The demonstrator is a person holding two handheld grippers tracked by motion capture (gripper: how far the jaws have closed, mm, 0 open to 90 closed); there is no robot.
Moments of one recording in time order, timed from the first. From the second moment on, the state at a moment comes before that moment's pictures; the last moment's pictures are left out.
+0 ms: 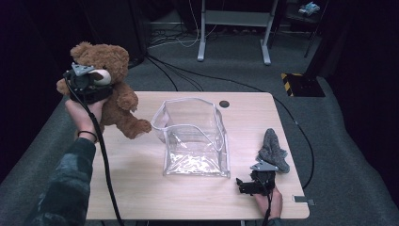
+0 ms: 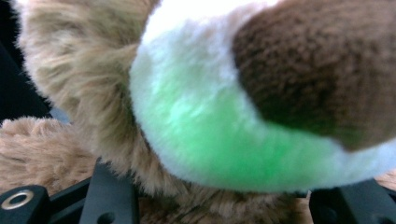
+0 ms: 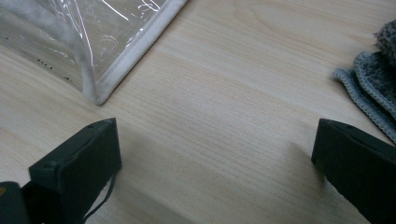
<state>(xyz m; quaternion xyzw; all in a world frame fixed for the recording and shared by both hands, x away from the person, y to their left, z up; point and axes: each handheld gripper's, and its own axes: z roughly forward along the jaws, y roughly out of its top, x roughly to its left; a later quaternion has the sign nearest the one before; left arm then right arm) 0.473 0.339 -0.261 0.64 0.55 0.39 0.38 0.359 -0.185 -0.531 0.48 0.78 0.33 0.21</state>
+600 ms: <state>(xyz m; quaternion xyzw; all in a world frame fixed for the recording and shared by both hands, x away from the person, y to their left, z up) 0.485 0.316 -0.221 0.63 0.53 0.41 0.39 0.359 -0.185 -0.531 0.48 0.78 0.33 0.21</state>
